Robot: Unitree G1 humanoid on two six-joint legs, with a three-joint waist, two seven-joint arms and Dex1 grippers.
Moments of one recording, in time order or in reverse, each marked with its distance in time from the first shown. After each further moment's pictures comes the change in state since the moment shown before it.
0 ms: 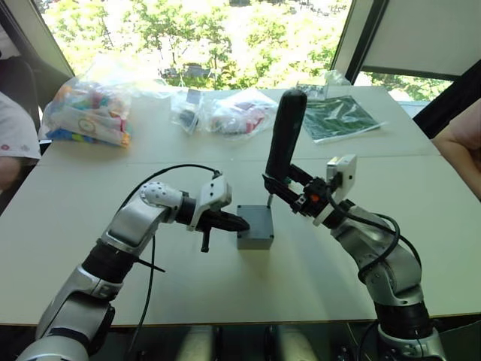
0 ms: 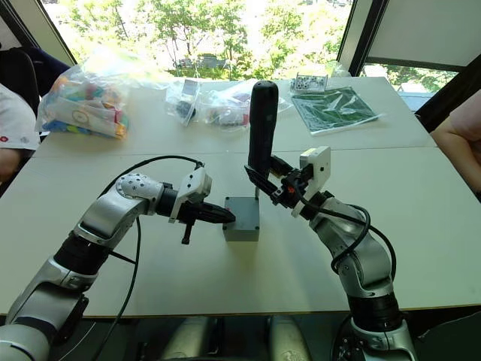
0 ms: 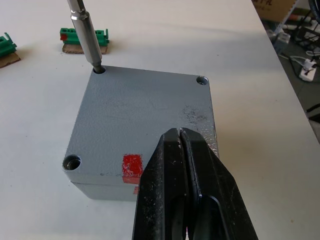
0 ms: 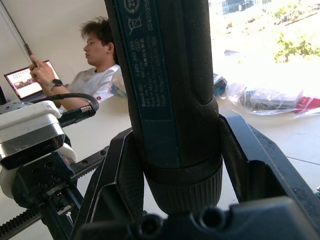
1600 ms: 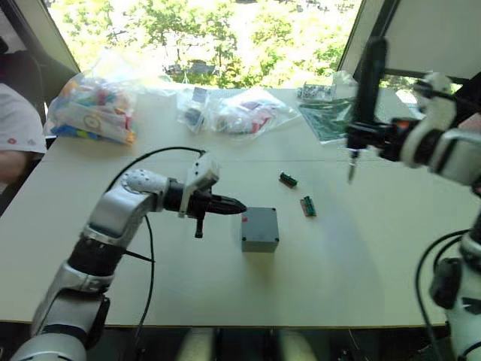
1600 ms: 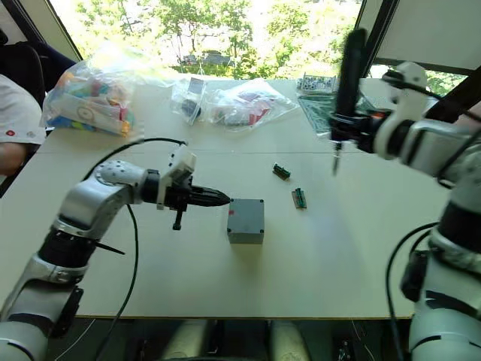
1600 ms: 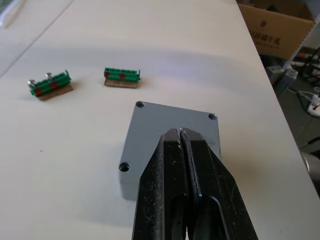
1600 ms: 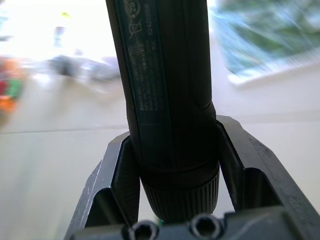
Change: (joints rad) left arm -0.022 0.051 0.156 -0.152 -0.144 0.134 0.012; right arm -0.546 -0.527 -0.478 0.428 0.504 1.155 -0.461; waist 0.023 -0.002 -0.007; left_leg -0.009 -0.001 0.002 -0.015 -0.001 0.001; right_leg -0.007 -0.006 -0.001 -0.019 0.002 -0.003
